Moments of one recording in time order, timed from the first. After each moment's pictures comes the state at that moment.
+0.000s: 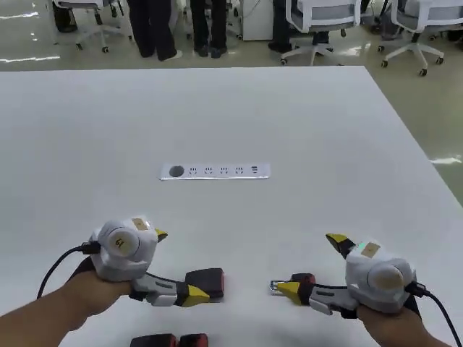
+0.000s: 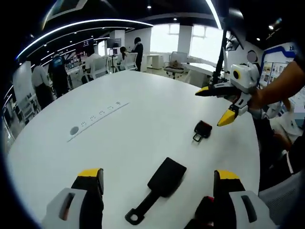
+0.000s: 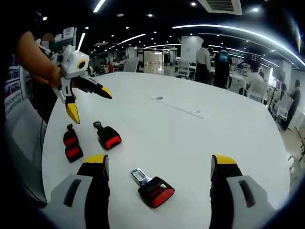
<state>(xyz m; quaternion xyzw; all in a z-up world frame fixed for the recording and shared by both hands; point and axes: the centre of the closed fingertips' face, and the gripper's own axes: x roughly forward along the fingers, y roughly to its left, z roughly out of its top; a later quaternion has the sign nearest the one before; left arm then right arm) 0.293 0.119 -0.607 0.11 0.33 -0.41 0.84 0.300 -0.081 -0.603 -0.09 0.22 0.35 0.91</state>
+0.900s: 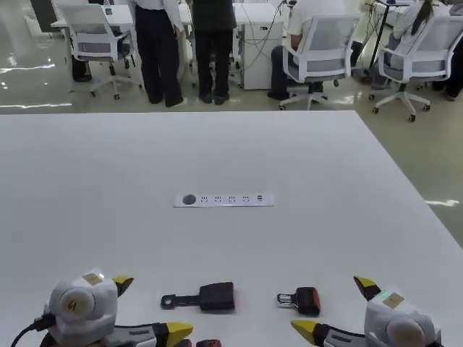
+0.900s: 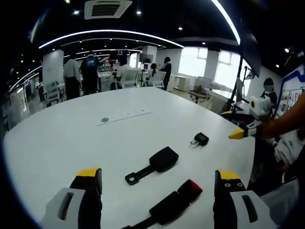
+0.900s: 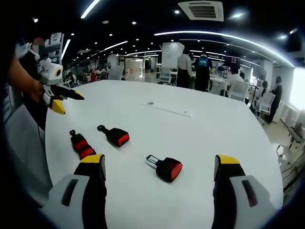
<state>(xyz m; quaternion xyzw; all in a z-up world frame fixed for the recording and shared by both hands) 0.210 0.183 -0.567 0.02 0.28 -0.31 0.91 0.222 -0.102 -0.575 -0.07 0.20 0.26 0.94</state>
